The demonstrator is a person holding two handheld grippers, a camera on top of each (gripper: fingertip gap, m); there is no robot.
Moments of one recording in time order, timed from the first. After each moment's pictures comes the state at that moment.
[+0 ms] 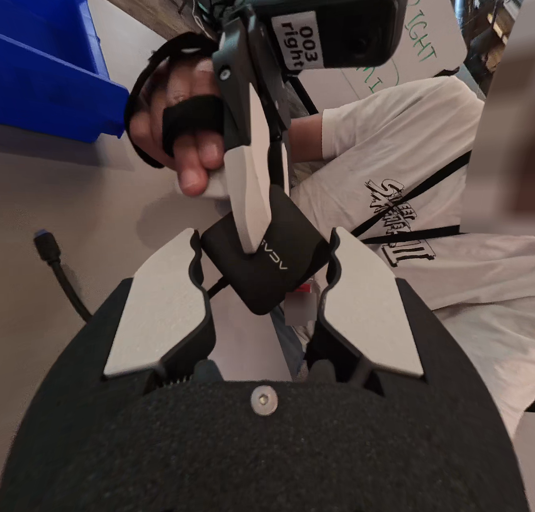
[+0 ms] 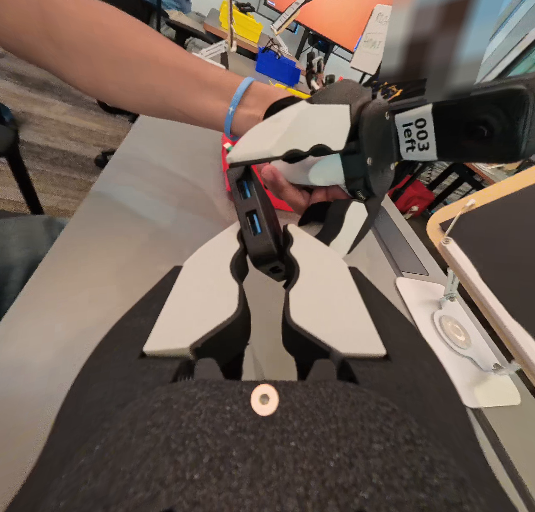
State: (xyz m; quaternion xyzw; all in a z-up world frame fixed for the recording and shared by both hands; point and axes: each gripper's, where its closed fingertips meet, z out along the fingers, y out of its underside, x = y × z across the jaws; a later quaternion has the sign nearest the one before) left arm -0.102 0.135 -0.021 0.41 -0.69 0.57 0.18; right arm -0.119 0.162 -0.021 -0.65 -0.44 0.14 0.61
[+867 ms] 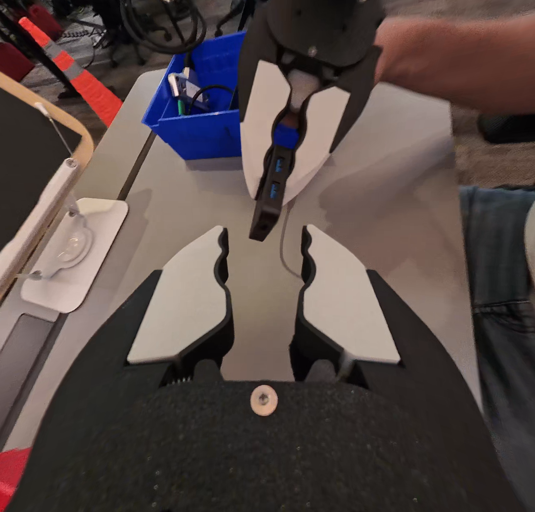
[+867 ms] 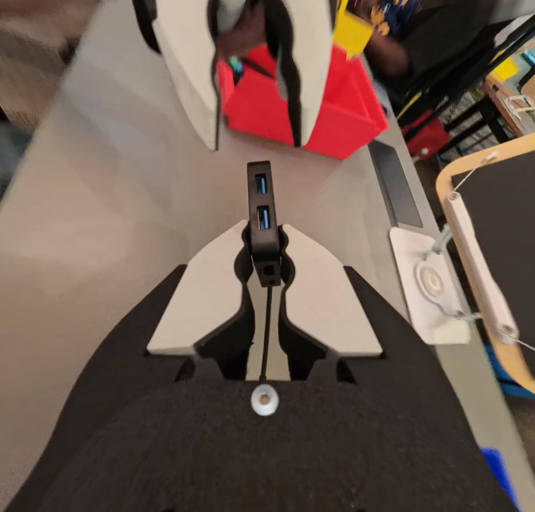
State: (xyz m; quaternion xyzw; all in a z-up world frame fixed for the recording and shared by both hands) left arm -0.130 0.165 -0.023 0.45 -0.75 0.31 -0.37; right arm -0.100 0.163 -0.051 -0.71 -0.49 0.05 0.50
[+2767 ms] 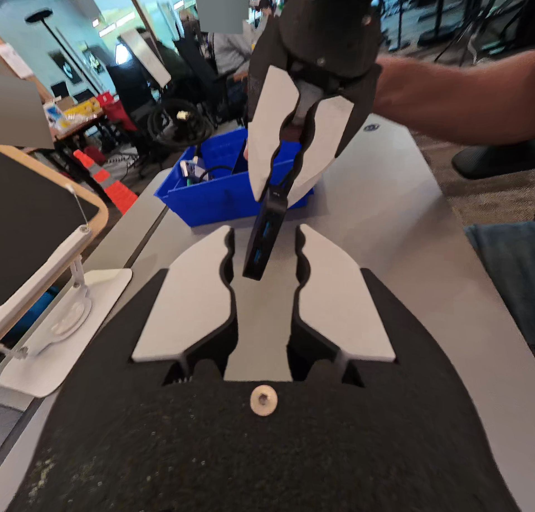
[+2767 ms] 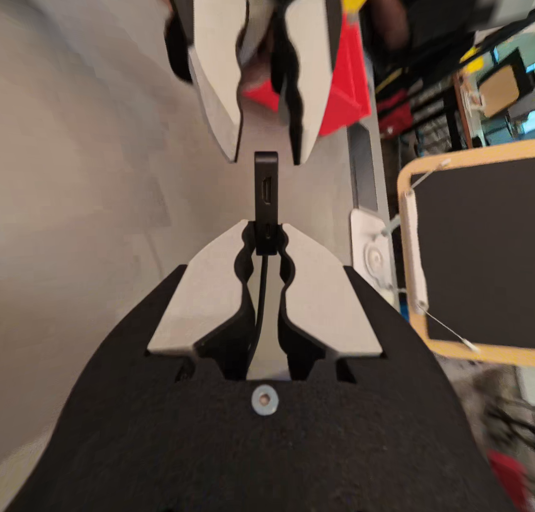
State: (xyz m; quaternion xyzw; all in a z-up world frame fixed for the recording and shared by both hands) left arm -0.125 0.155 -0.029 0.35 -0.70 0.43 -0.44; right arm -0.096 0.150 -0.041 -0.70 -0.53 -0.08 0.46
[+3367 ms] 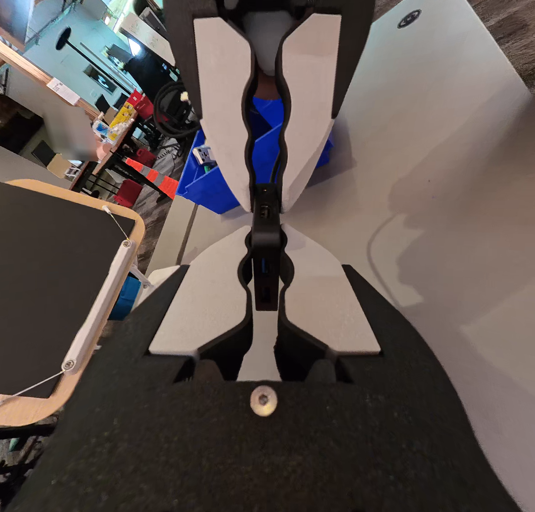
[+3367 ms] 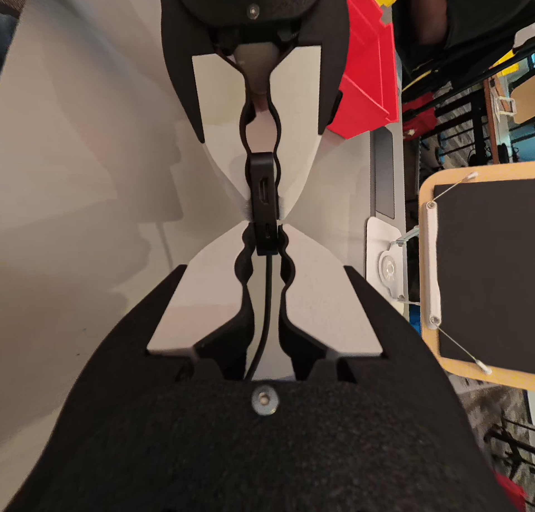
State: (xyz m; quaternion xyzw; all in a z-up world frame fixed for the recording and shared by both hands) left arm -0.108 0.140 -0.053 0.29 -0.76 0.27 -0.52; right arm -0.110 0.138 -0.049 -0.70 -0.56 -0.07 0.44
